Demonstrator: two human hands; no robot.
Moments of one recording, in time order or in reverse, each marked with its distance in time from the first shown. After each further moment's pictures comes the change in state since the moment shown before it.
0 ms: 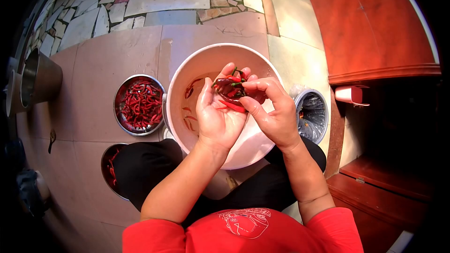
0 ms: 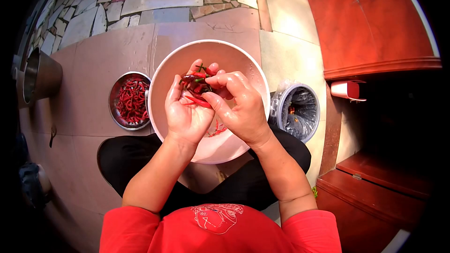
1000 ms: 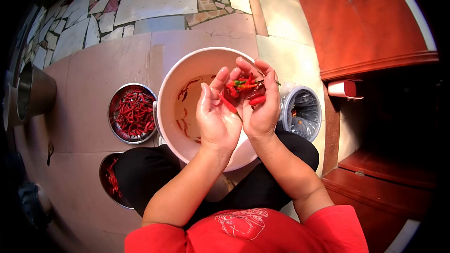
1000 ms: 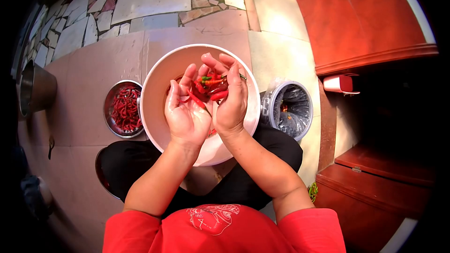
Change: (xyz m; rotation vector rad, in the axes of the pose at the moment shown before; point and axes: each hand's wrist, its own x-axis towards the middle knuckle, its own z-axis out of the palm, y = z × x) left_hand 0.003 -0.023 0.000 0.166 0.027 0.121; right_hand 0.008 0.019 0.028 1.167 0.425 0.248
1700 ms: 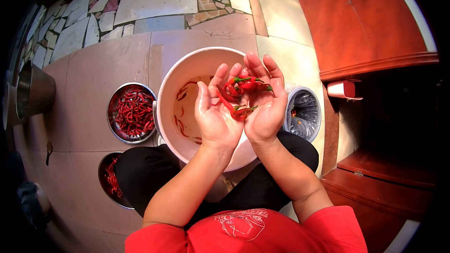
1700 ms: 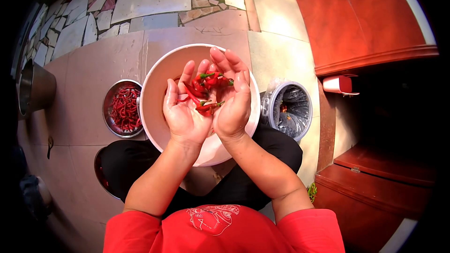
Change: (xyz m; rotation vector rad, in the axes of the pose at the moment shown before) left_hand 0.001 0.002 0.008 -0.115 0.030 -0.013; right_hand -0.003 -0.005 0.008 -0.122 0.011 -0.127
